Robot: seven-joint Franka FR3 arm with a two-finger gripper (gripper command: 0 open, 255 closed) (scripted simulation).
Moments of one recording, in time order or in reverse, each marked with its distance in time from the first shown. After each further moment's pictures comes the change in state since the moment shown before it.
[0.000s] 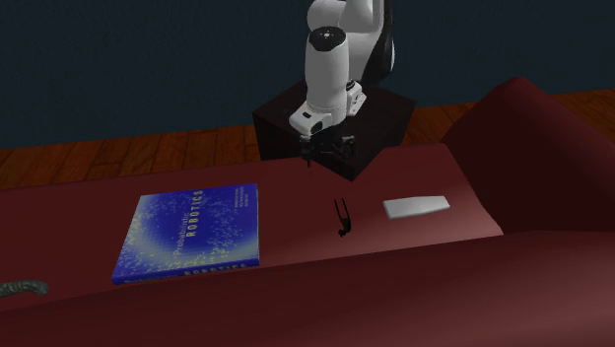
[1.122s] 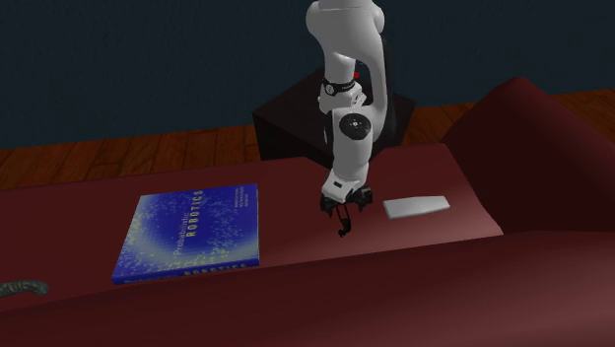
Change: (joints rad) arm 0.176 0.531 -0.071 0.186 -0.305 0.320 0.120
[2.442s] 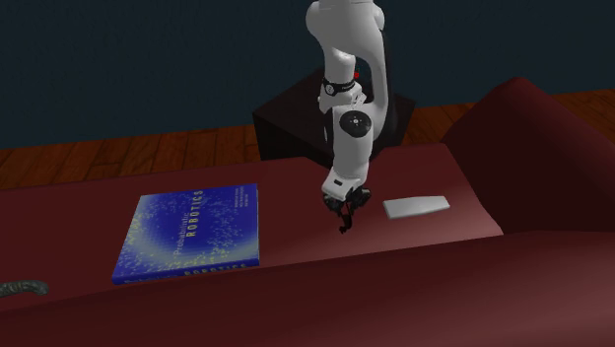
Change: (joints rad) arm -0.007 -0.020 0.008 -0.008 0.007 -0.011 -0.005
